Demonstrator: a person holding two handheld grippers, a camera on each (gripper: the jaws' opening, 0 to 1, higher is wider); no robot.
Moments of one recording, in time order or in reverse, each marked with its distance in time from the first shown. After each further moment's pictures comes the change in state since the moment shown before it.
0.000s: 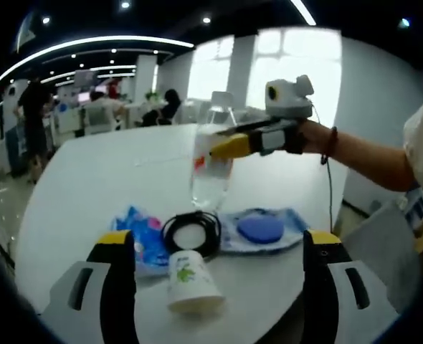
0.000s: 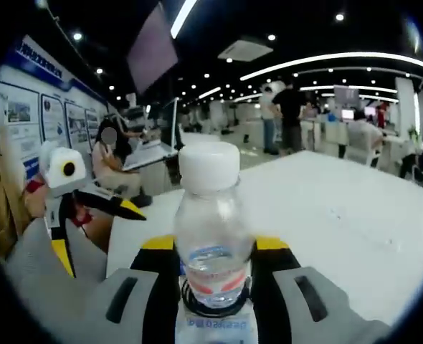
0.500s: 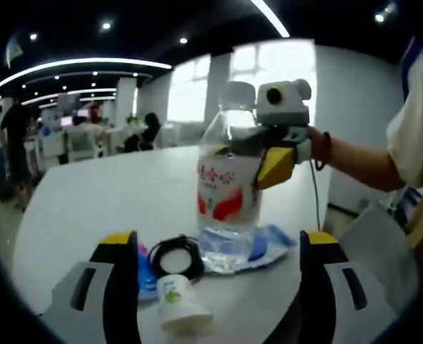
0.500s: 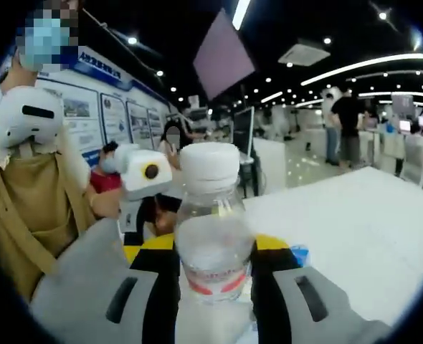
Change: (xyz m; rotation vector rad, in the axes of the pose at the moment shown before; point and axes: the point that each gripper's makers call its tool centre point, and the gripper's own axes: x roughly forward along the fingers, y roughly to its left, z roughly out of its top) left arm -0.007 -0.027 0.027 0.087 -0.127 -0.119; right arm -0.021 0.106 0.027 -0.085 -0.034 0.383
